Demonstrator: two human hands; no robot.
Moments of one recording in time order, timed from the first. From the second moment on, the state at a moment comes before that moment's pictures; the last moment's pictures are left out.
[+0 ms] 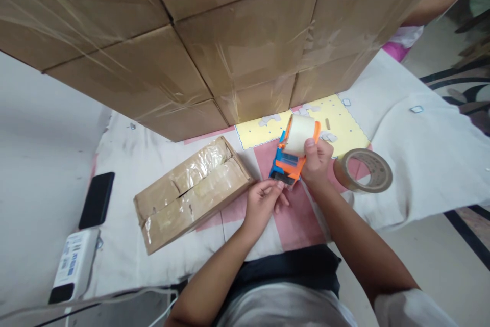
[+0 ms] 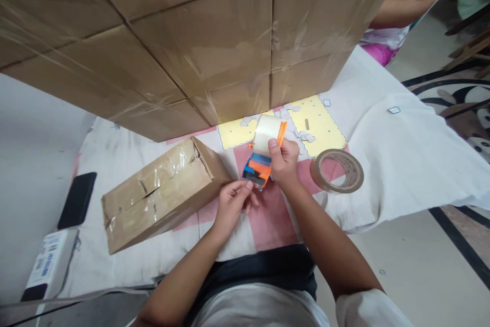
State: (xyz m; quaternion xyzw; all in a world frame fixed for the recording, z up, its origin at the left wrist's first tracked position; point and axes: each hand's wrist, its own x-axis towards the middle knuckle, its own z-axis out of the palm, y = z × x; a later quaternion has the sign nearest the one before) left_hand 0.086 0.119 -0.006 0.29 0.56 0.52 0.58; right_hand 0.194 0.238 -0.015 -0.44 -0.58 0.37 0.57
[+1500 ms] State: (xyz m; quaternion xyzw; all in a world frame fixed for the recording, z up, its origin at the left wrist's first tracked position) left_hand 0.086 0.115 -0.010 0.34 0.59 0.54 0.48; right_hand 0.195 0.239 -0.016 -0.44 -0.60 0.37 0.56
